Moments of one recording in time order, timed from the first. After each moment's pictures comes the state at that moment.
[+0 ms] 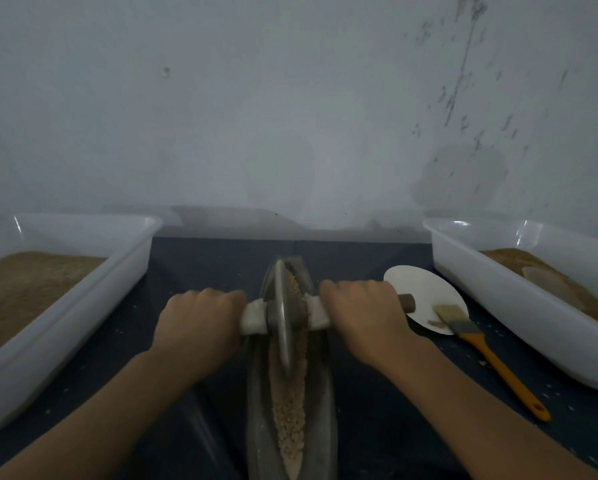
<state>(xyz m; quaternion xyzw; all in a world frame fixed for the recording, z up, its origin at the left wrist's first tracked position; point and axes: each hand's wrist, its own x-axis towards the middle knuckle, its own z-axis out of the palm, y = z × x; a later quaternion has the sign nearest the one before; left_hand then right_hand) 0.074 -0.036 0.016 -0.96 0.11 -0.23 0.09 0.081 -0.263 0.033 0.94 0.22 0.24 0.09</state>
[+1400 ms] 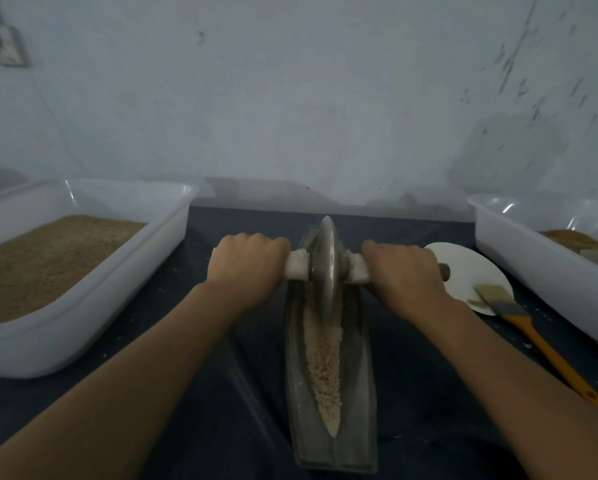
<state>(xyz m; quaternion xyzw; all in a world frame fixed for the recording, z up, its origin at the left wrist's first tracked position) 0.105 -0.041 0.022 -0.94 0.11 -0.29 0.13 0.121 -0.273 0.014 0.92 0.20 0.32 0.11</state>
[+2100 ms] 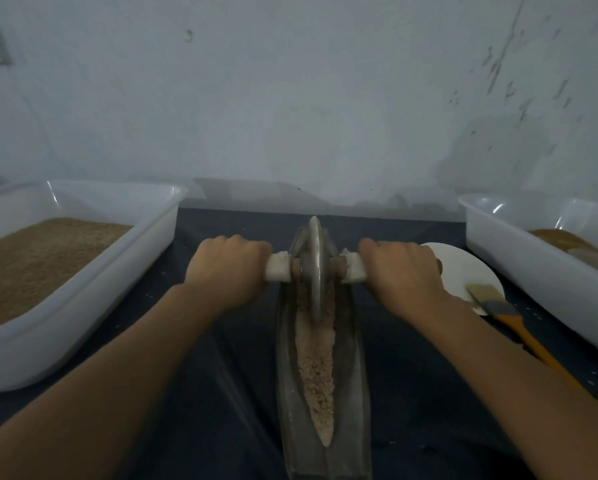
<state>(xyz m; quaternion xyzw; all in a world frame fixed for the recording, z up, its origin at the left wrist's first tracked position) 0.107 -0.028 0.020 -0.95 0.13 -0.28 0.09 0.115 -0.274 0.024 0.93 0.15 0.30 0.17</state>
